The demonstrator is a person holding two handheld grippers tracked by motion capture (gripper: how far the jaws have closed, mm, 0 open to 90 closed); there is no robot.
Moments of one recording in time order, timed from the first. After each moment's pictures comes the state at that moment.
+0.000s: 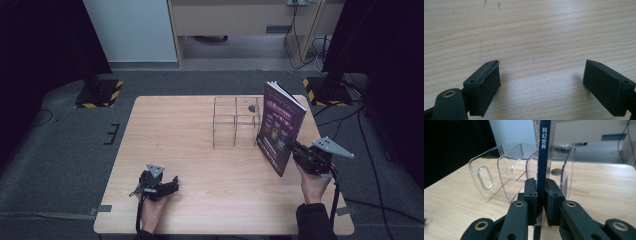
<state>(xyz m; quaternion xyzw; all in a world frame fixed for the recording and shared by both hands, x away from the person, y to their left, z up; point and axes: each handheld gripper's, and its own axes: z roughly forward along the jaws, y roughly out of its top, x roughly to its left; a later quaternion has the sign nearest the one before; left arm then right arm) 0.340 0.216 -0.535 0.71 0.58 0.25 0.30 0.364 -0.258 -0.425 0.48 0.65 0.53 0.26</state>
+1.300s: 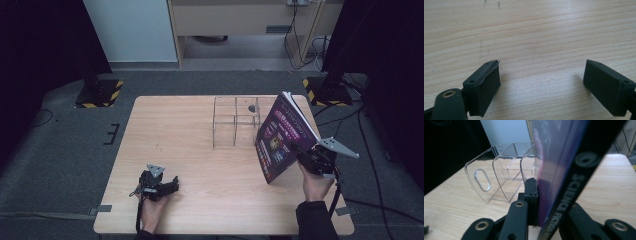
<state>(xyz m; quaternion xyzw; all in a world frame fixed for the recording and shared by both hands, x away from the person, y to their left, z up) 0.340 0.216 -0.535 0.71 0.58 0.25 0.30 0.360 -0.261 -0.417 0.53 0.62 0.52 0.24</state>
